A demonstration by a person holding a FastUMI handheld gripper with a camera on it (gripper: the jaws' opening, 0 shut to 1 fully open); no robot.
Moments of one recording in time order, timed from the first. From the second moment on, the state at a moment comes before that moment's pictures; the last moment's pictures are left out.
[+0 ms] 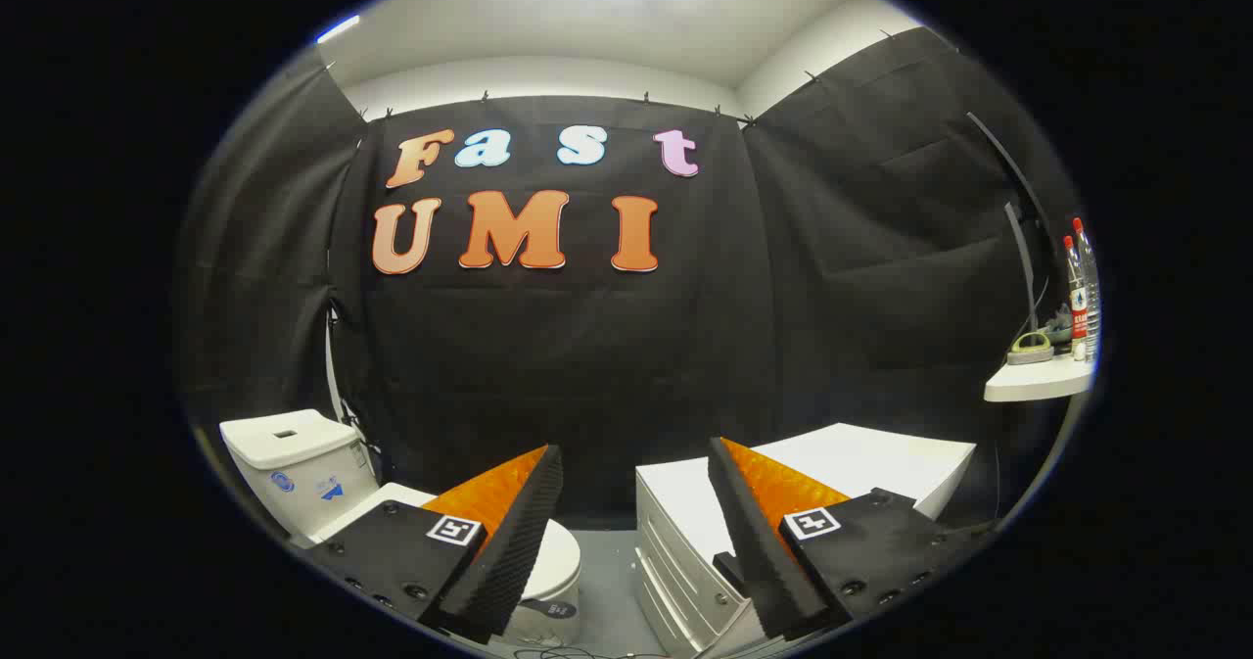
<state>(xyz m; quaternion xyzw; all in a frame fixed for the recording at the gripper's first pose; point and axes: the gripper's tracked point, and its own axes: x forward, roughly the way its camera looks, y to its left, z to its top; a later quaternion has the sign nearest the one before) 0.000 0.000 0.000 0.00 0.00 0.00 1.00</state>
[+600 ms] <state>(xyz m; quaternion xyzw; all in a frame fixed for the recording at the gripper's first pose) -0.003 0.007 0.000 -0.01 0.00 0.01 1.00</state>
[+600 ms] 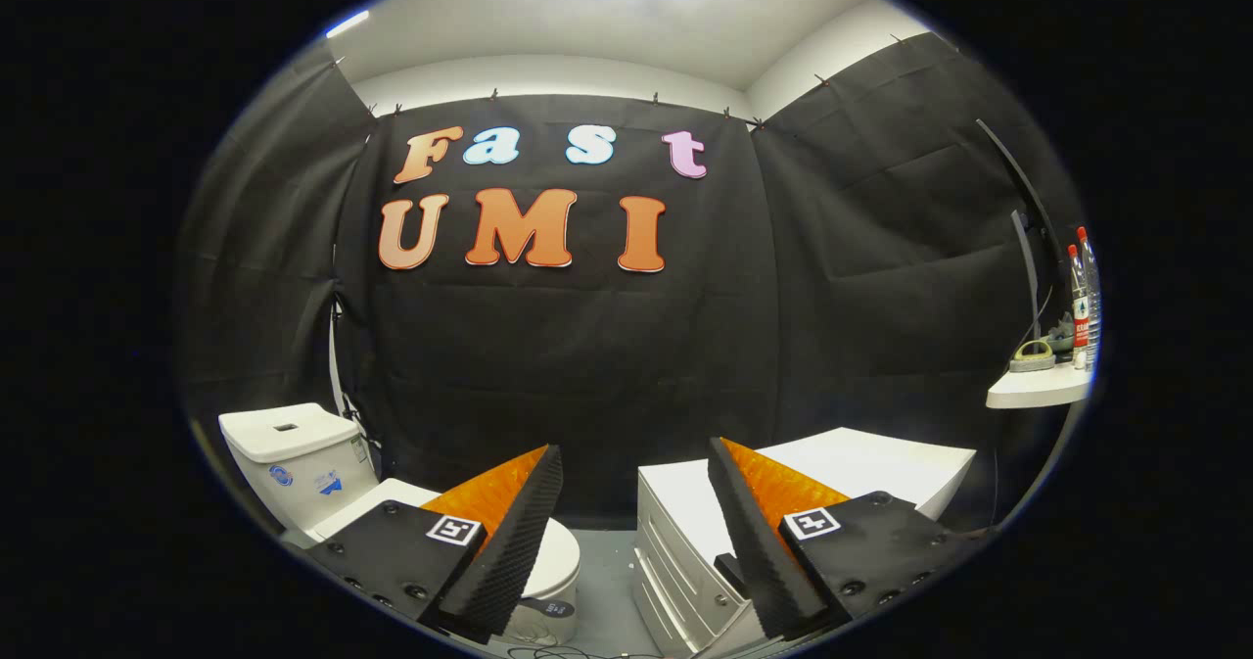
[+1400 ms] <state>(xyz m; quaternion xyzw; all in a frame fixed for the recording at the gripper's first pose) -0.003 0.007 0.000 -0.01 0.00 0.01 1.00</state>
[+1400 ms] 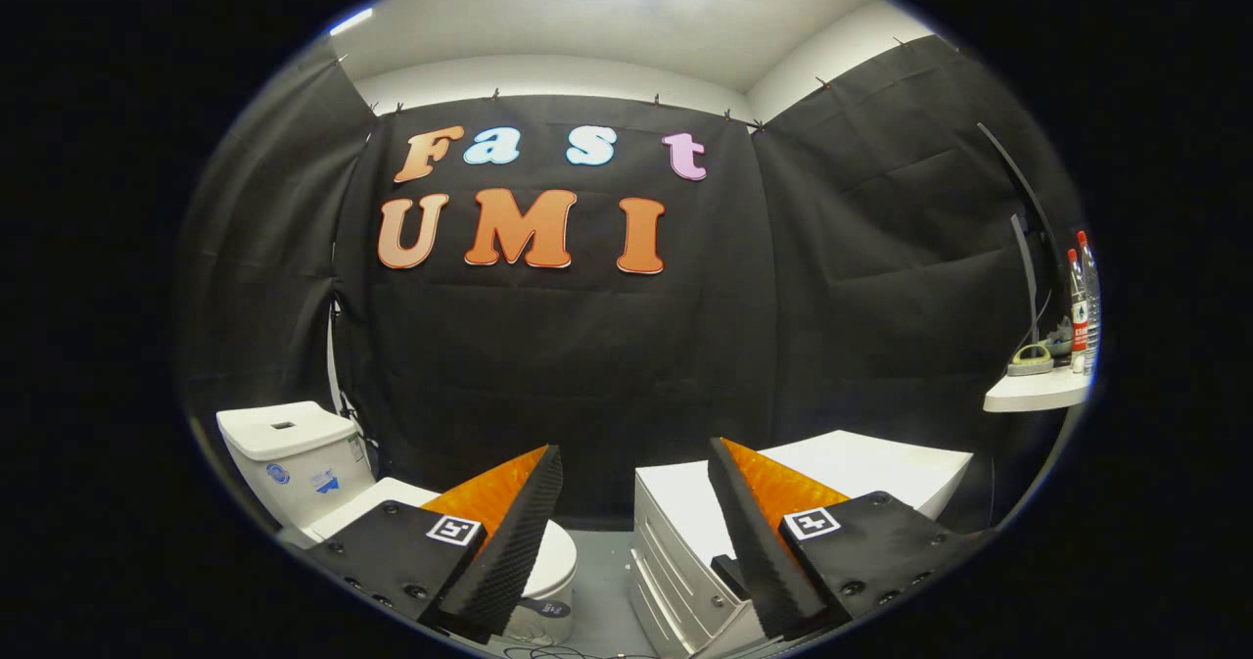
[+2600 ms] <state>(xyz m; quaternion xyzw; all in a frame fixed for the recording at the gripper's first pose) 0.091 0.124 -0.115 0.13 0.07 0.05 0.99</state>
